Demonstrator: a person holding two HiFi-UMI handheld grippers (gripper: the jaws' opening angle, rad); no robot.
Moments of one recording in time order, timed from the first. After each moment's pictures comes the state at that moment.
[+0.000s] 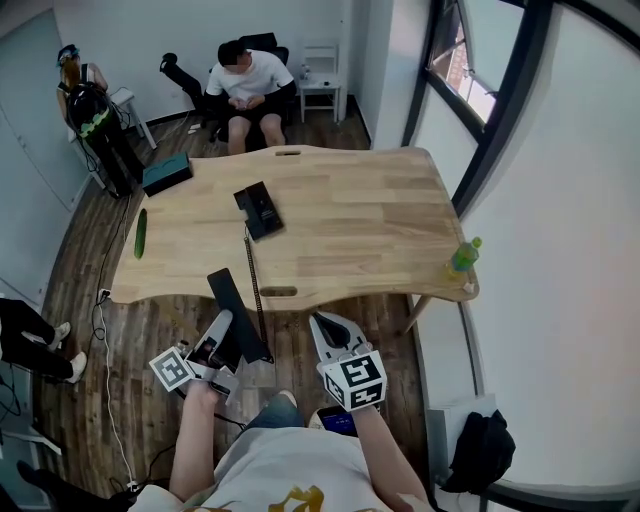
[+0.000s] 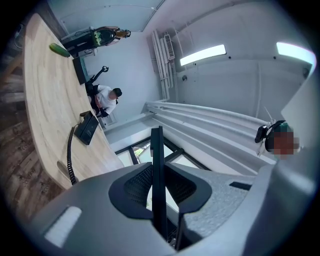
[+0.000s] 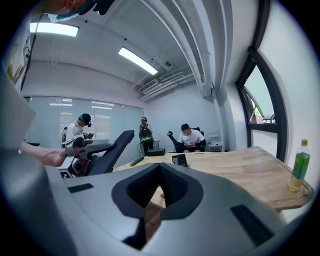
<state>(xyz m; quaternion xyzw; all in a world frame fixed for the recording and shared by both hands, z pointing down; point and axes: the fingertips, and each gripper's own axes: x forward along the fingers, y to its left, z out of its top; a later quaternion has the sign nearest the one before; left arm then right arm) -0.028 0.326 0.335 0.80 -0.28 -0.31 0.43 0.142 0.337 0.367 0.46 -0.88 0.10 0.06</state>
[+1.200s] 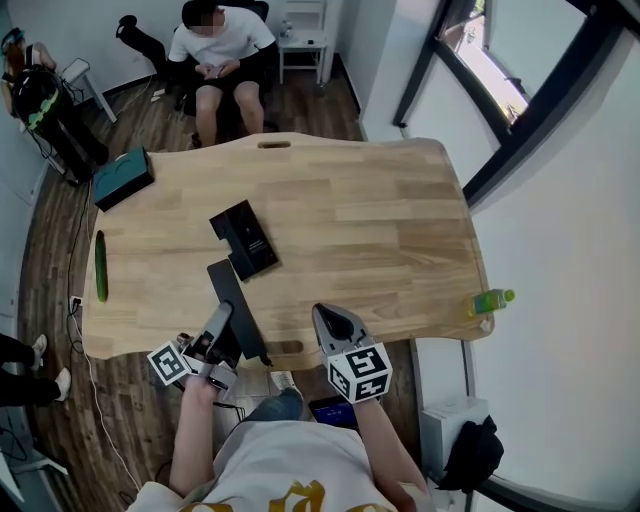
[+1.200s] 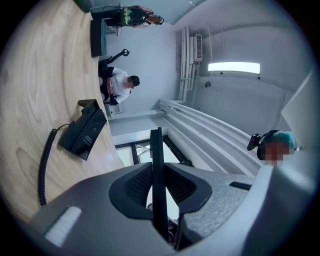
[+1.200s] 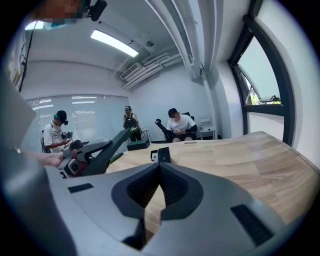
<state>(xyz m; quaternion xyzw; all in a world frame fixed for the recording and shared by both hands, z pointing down) -0.040 0.079 0.399 0.75 -0.22 -0.34 0.52 0.133 0.101 0.433 0.49 -0.84 0.18 0.10</state>
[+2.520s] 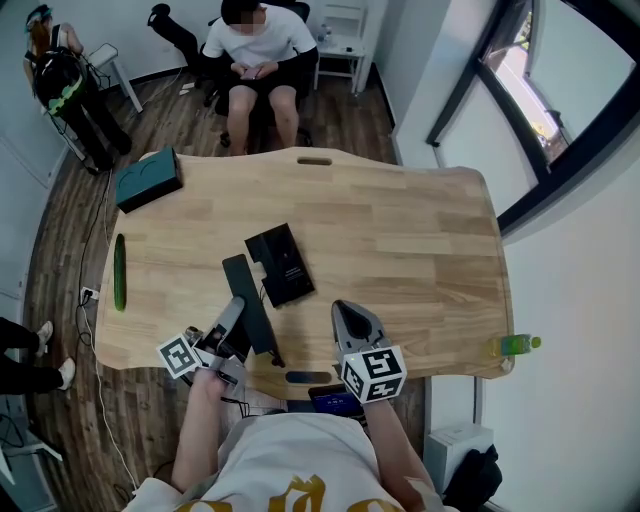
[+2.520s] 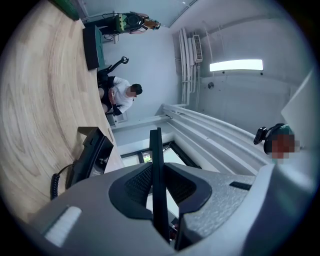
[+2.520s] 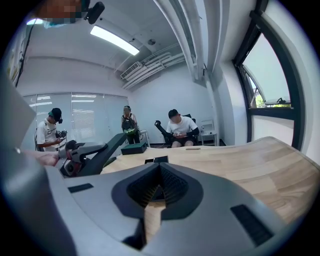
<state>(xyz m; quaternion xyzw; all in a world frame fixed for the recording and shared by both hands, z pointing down) -0.093 -0.002 0.413 0.75 -0.27 -0.33 0.51 0.097 0.009 0.435 0.50 -0.84 0.17 0.10</state>
